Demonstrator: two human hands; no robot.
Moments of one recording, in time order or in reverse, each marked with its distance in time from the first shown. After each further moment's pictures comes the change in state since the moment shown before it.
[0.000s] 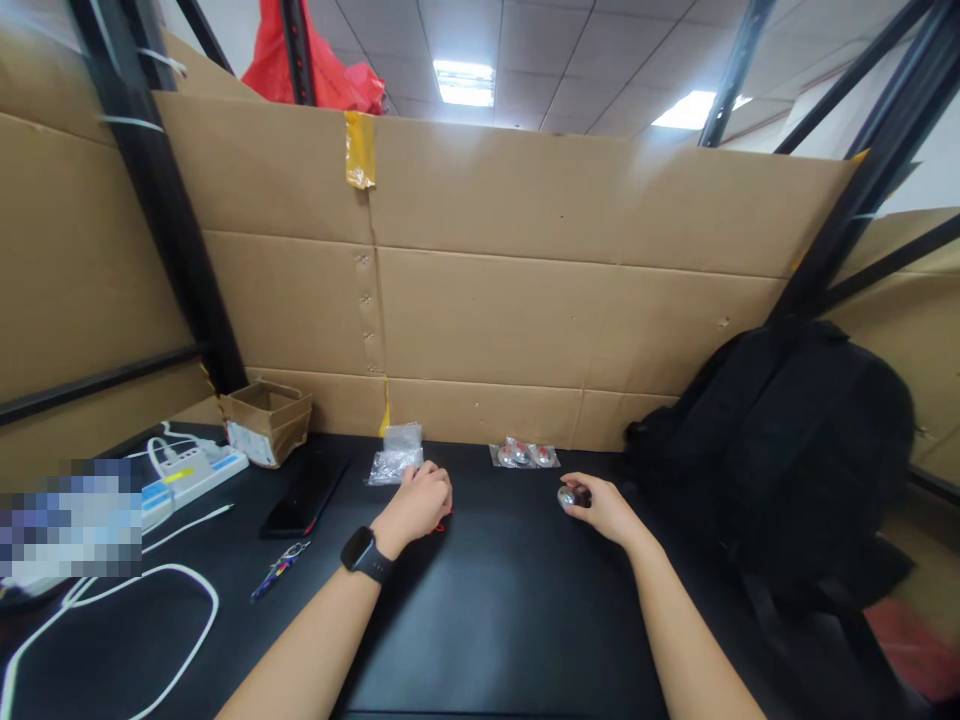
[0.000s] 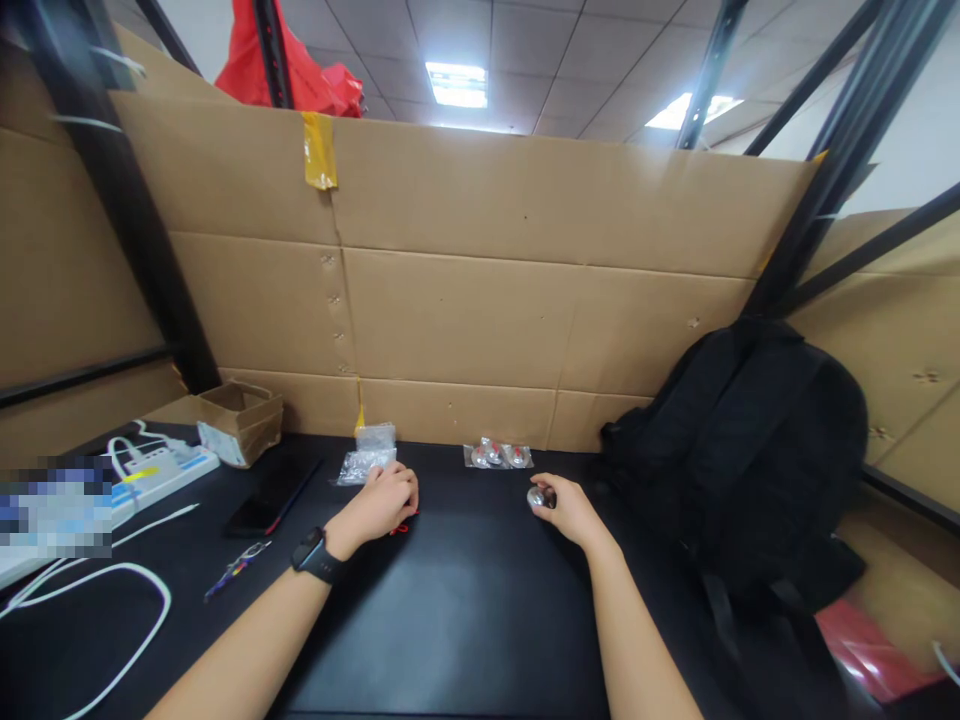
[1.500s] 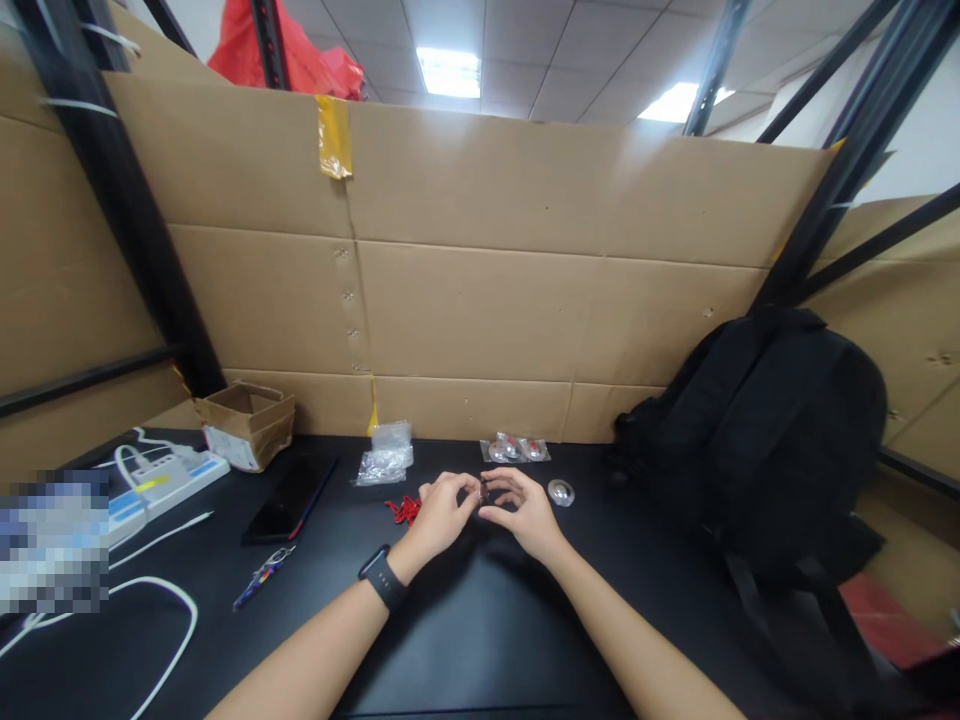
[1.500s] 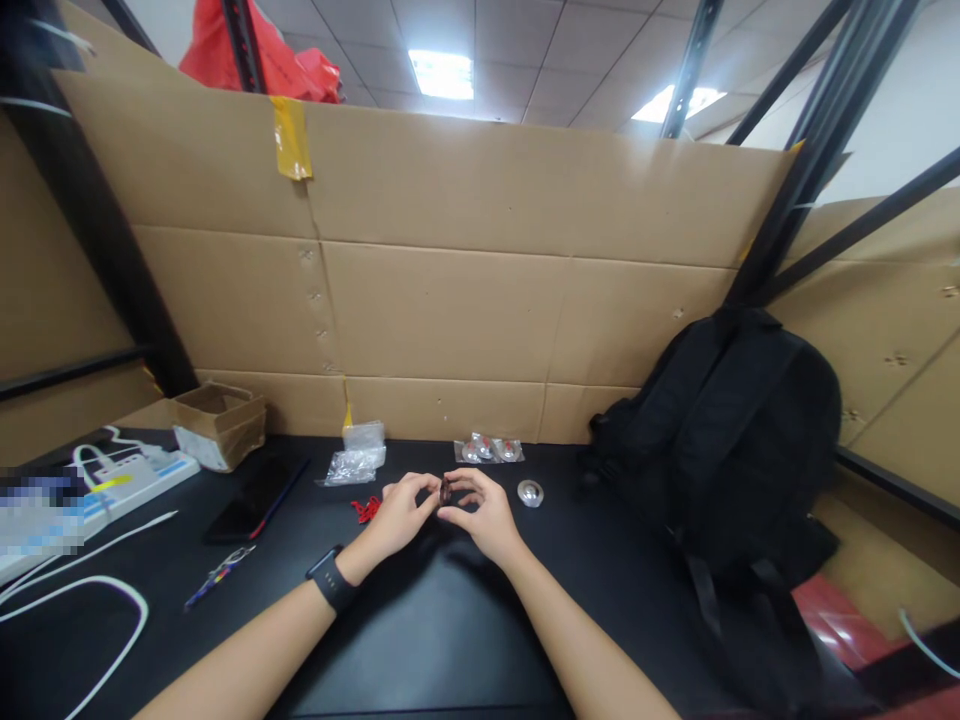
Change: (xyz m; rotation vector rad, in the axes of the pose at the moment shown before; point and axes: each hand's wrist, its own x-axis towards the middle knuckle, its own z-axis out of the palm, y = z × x) left_hand 0.013 0.058 0.018 -0.490 0.152 -0.202; right_hand -0.003 -0.119 0.084 0.779 0.053 -0.150
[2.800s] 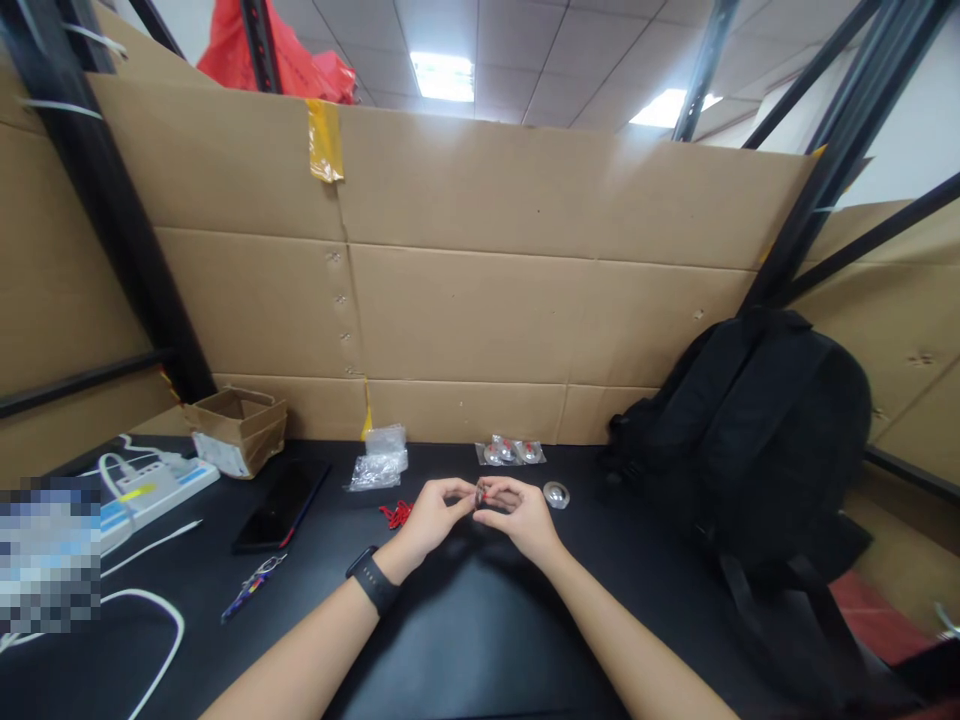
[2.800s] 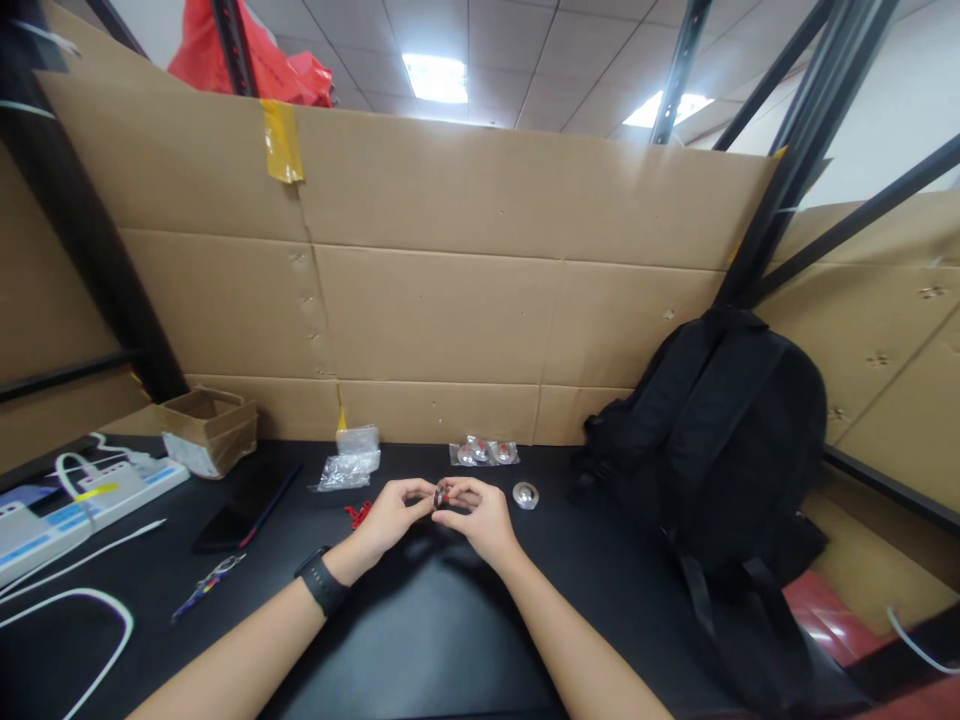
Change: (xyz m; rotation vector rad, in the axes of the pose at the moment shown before) left_hand 0.008 -0.015 0.009 -0.673 -0.080 0.036; right_hand -0.001 0.005 0.002 0.125 0.057 0.076
